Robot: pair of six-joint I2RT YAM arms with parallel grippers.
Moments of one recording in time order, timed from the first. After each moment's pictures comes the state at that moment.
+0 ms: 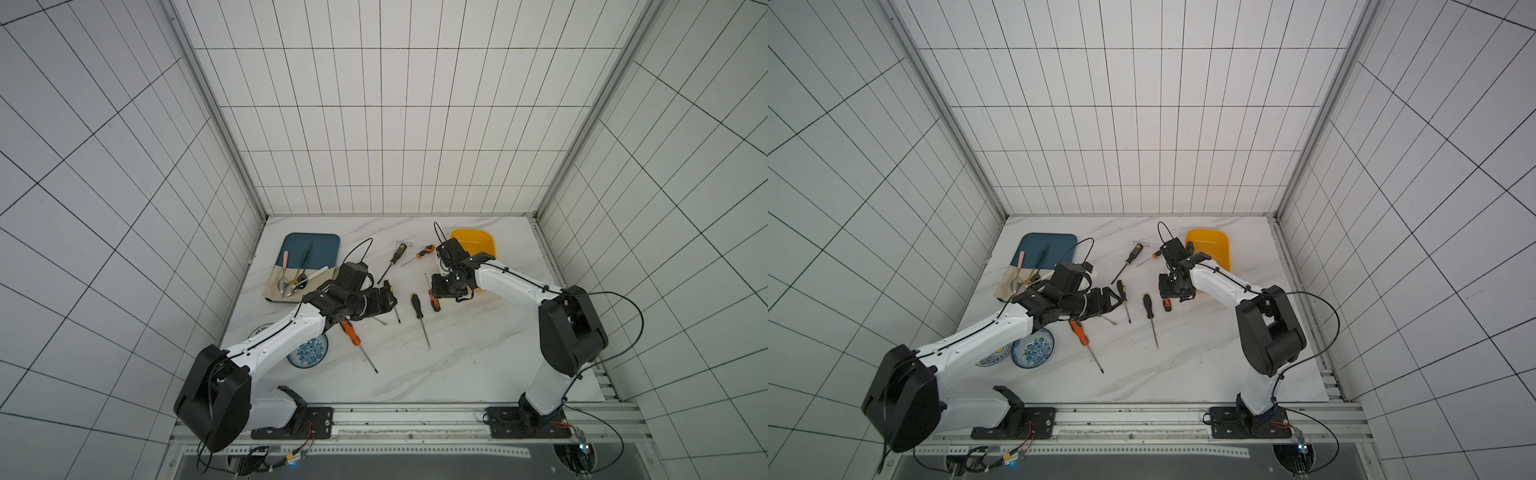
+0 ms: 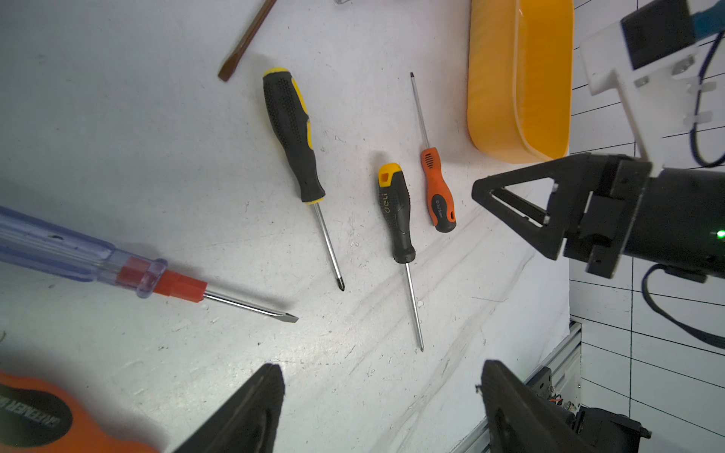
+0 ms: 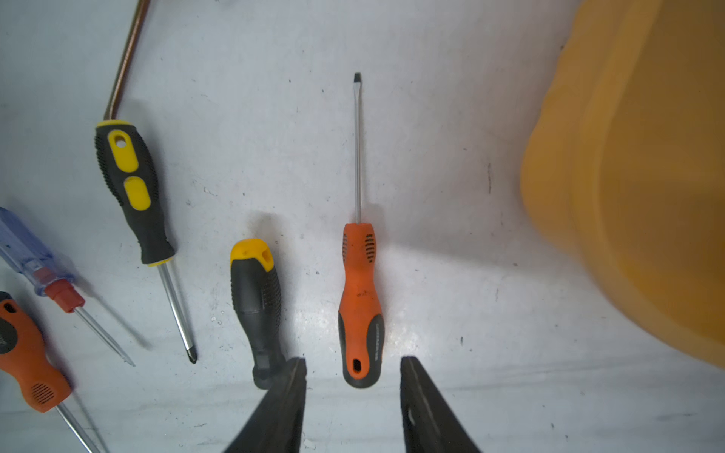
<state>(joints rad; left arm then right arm) -0.57 1.31 0.85 -0.37 0.31 -0.76 0.62 1.78 1.26 -0.70 -0.07 0.39</state>
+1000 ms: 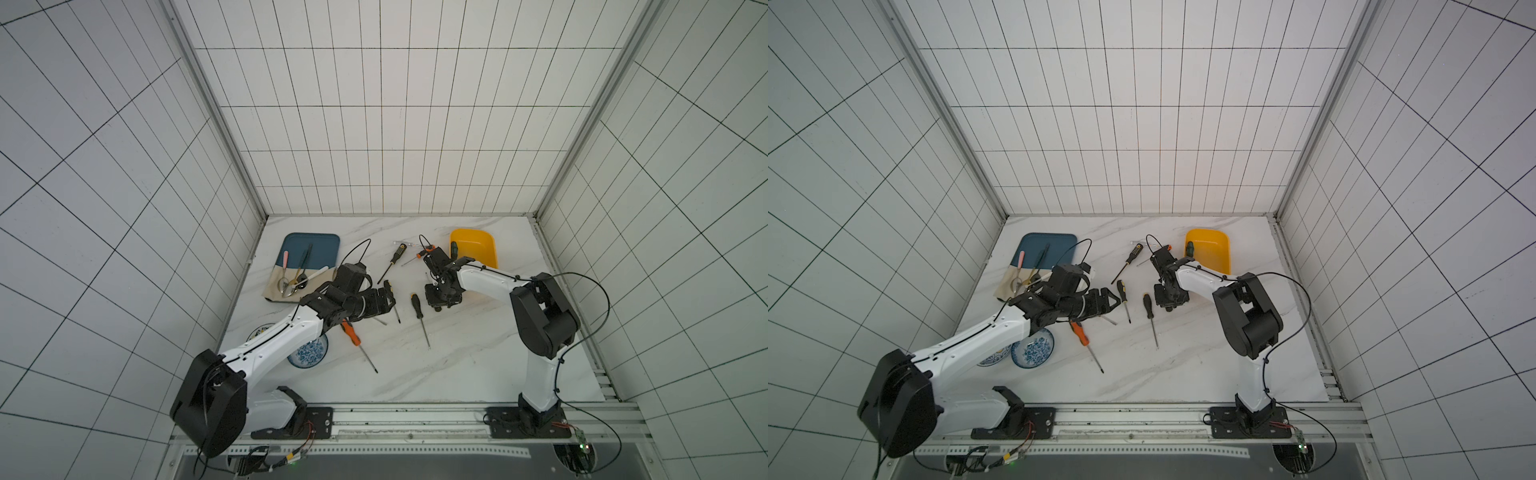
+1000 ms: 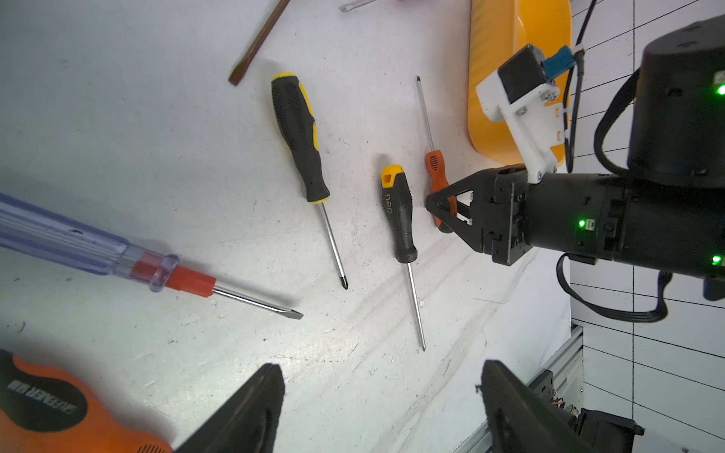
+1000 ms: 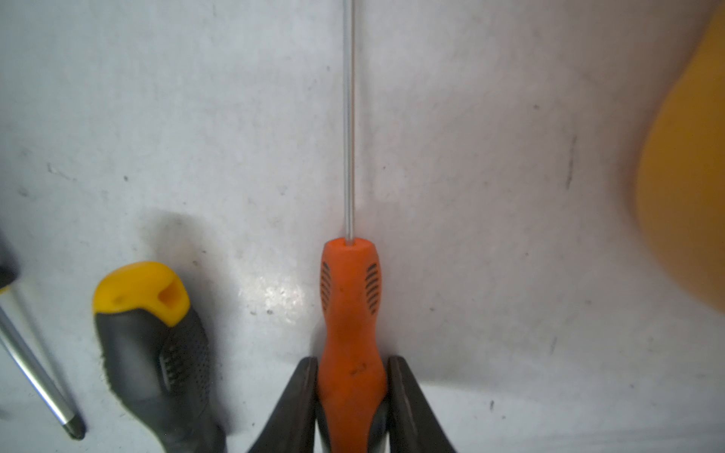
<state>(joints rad) -0.57 1.28 0.83 -0.38 0.30 -0.76 0.66 1.93 1.29 -0.71 0.00 0.38</state>
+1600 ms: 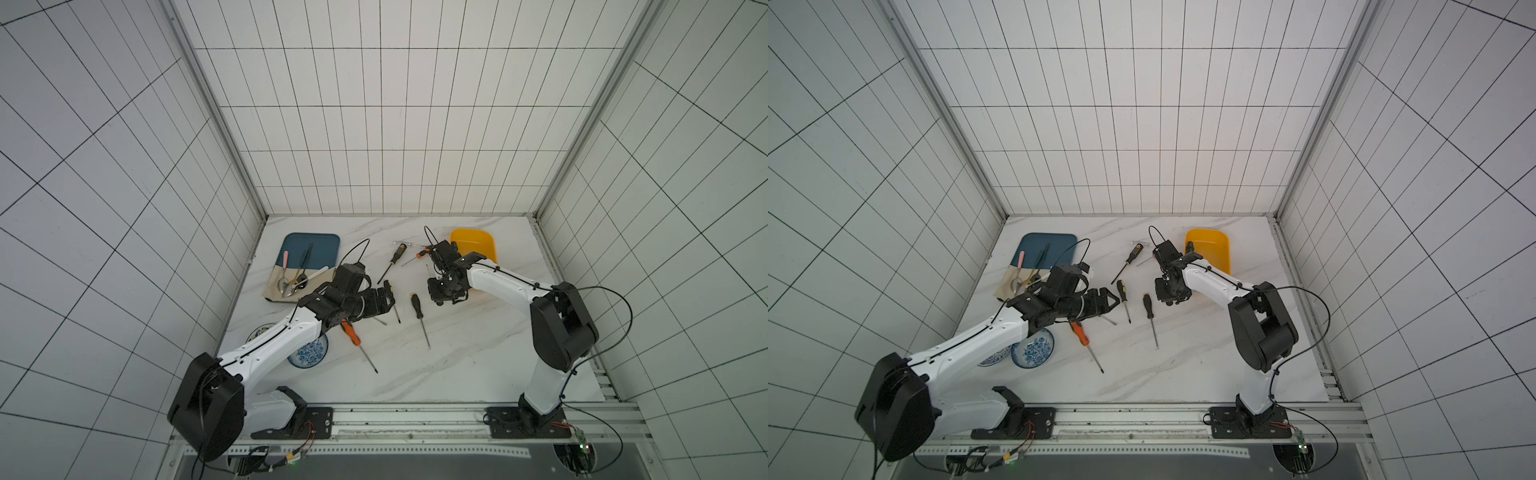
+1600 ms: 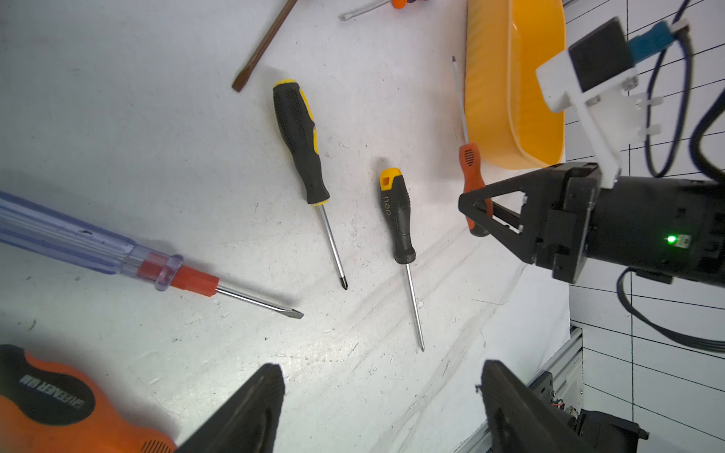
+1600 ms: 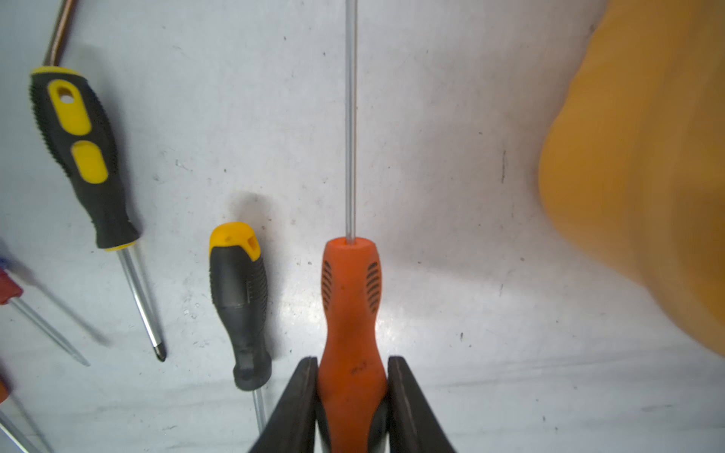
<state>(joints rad) -0.57 1.26 0.83 -0.38 0.29 -0.76 0.66 1.79 1.31 -0.77 0.00 0.35</state>
